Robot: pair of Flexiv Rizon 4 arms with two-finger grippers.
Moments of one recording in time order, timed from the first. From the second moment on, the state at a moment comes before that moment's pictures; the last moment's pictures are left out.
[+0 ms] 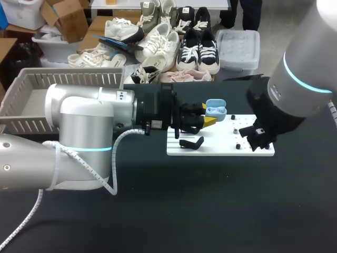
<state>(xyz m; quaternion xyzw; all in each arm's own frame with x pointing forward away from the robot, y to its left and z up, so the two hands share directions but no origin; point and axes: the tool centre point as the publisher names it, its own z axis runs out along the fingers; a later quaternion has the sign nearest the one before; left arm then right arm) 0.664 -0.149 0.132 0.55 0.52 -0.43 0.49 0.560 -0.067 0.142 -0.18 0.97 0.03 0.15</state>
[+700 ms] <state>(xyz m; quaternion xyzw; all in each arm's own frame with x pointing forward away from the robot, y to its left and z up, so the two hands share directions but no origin) 0.664 -0.149 0.132 0.55 0.52 -0.43 0.49 0.587 -0.028 0.200 -0.24 0.95 0.04 0.19</state>
